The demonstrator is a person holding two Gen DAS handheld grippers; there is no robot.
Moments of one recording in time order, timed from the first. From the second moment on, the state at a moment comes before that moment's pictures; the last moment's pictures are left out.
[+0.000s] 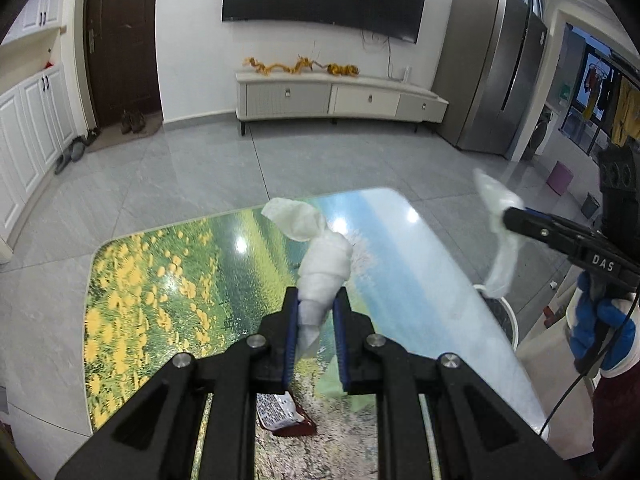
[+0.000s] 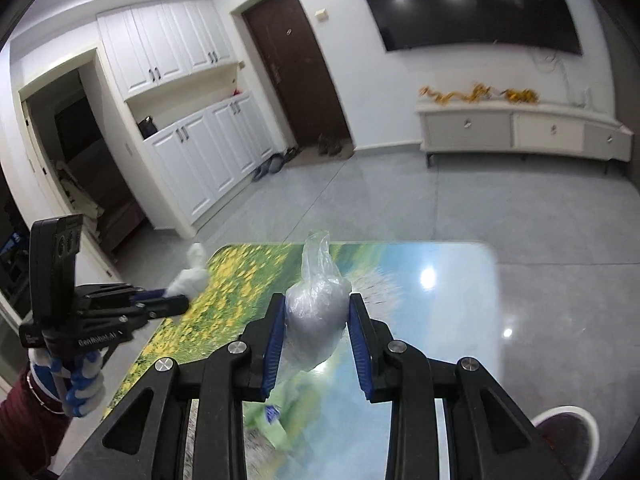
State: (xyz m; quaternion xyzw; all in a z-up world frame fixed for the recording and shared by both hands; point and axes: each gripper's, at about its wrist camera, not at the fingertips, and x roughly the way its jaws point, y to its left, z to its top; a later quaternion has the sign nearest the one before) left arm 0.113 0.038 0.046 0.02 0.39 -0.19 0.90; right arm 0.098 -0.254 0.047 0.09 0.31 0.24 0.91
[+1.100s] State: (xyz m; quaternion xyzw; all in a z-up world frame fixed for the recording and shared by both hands) left arm 0.120 -0.168 0.041 0.08 0.41 -0.26 0.87; right arm -0.001 -0.528 -0.028 0.14 0.34 -0.06 0.93
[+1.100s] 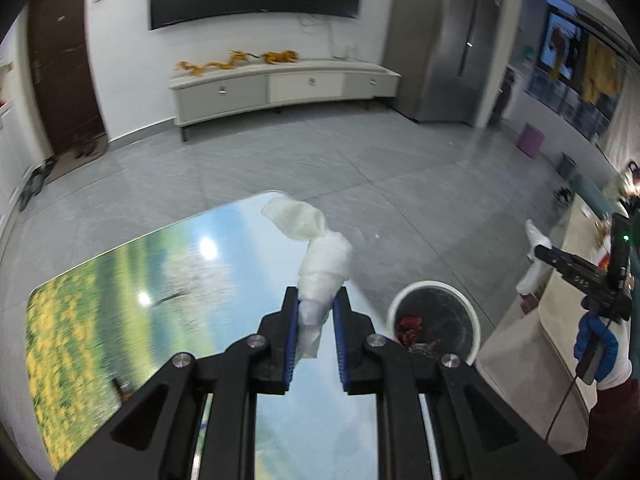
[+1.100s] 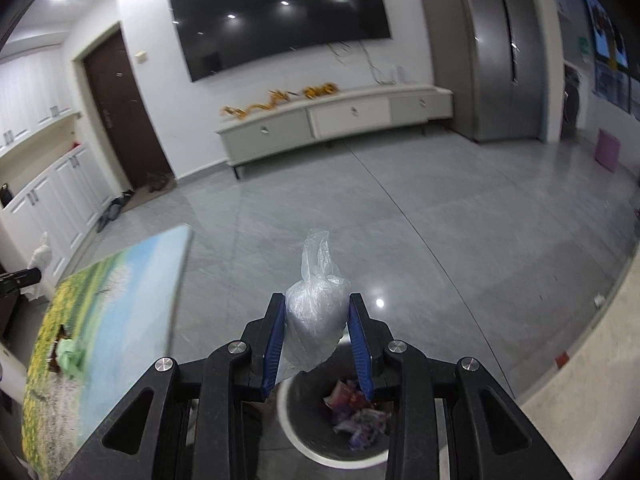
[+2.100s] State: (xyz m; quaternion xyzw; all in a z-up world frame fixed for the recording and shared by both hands) left arm 0.092 -0.331 -0.051 0.17 0.43 -0.33 0.82; right arm 0.002 -0.566 -0.107 0.19 0.41 -0.09 0.89
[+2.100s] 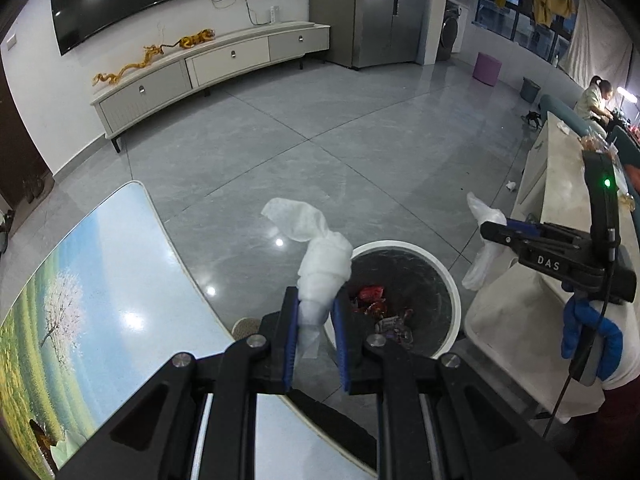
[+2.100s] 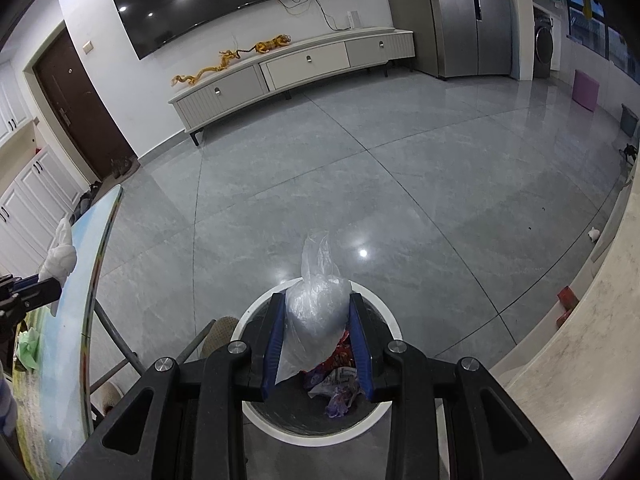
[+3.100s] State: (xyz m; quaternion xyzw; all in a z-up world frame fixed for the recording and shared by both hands) left arm 0.075 -0.387 -0.093 0.21 0.43 -0.34 0.81; right arm 0.011 -0.577 -0.130 0.18 0.43 -0.08 0.88
